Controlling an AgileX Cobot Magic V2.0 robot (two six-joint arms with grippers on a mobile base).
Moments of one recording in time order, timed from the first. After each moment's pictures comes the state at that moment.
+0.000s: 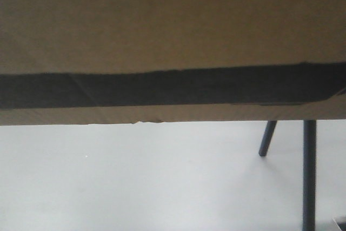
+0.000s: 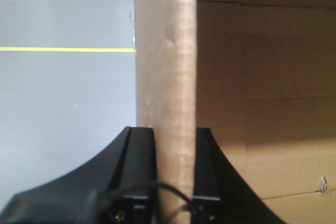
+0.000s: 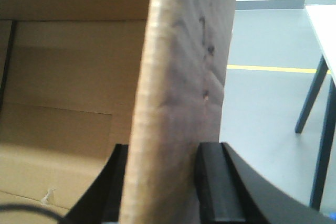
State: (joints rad) left arm -0.25 0.26 -0.96 -0.06 0.99 -0.06; right arm 0.03 0.28 -0.88 0.36 0.90 -0.09
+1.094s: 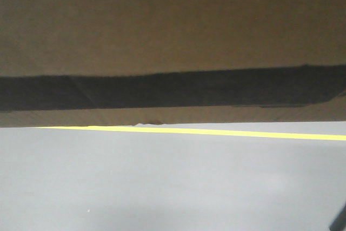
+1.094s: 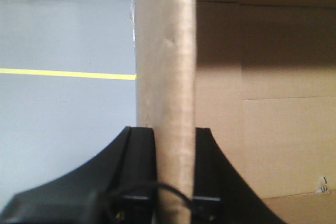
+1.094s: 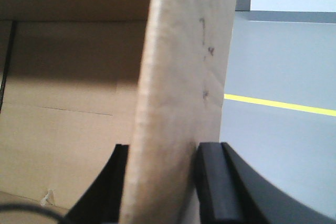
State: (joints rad) left arm -0.25 0.26 -0.96 -0.06 1.00 -0.06; right arm 0.03 0.28 -0.88 0.36 0.90 -0.09
